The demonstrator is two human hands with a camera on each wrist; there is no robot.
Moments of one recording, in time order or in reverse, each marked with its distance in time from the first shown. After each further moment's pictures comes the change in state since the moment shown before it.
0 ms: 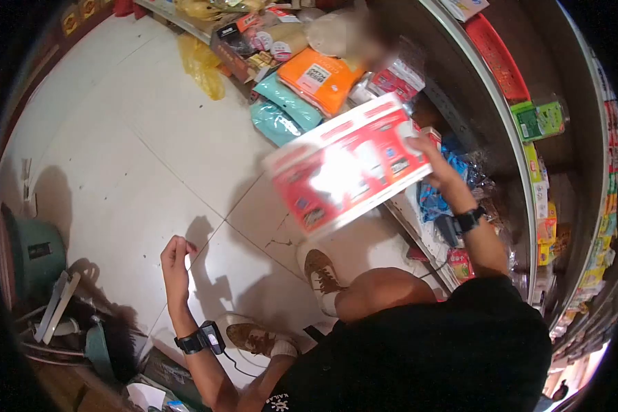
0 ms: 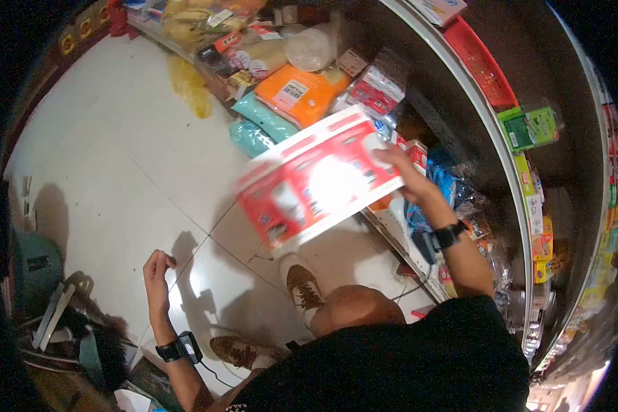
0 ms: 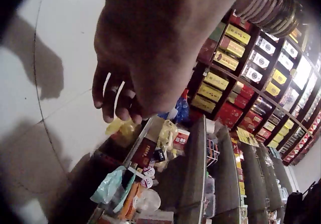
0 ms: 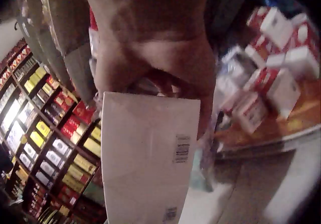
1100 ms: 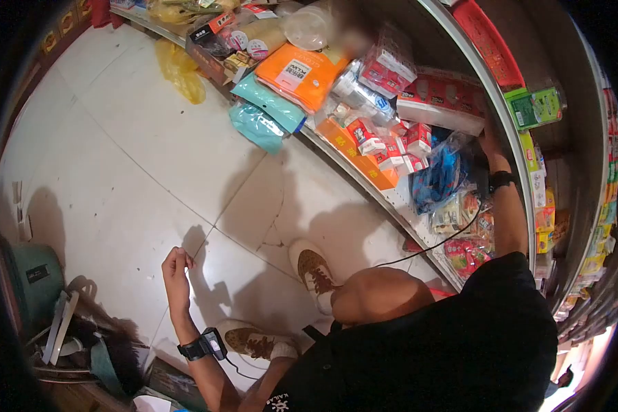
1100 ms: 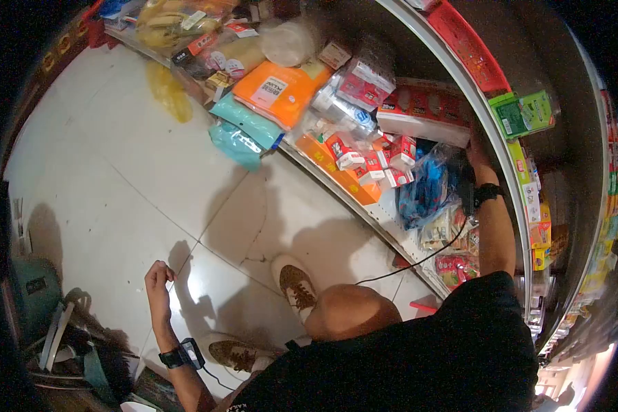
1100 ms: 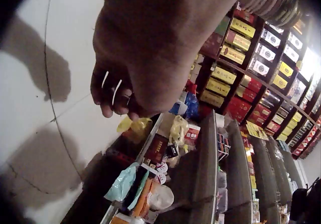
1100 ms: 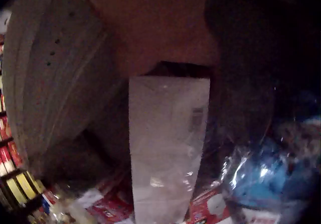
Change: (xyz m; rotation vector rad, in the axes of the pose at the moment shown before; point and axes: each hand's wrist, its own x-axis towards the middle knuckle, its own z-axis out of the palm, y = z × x) left_hand -0.001 -0.008 0.014 -0.013 0.041 -0.135; right_hand 0.059 0.021 -0.317 -1.297 0.950 -0.598
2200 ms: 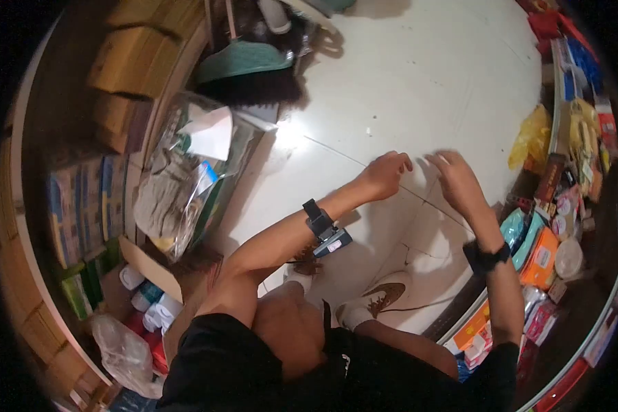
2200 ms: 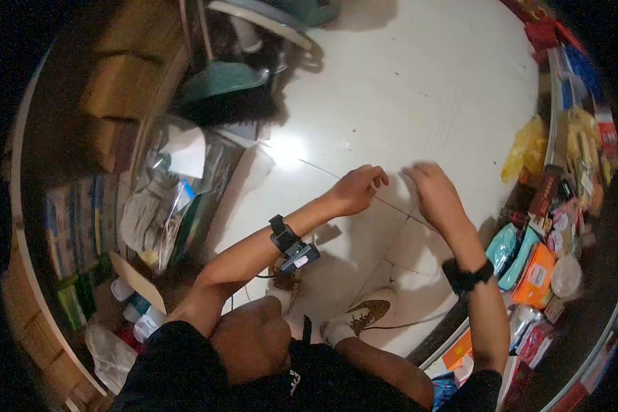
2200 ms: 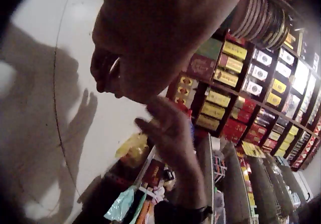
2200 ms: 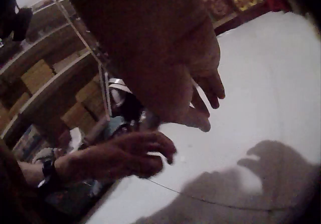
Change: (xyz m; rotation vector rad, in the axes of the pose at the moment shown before) left_hand -0.044 -0.047 -0.027 0.143 0.478 0.123; right_hand -0.224 -0.767 0.003 0.819 -0.643 -1.737
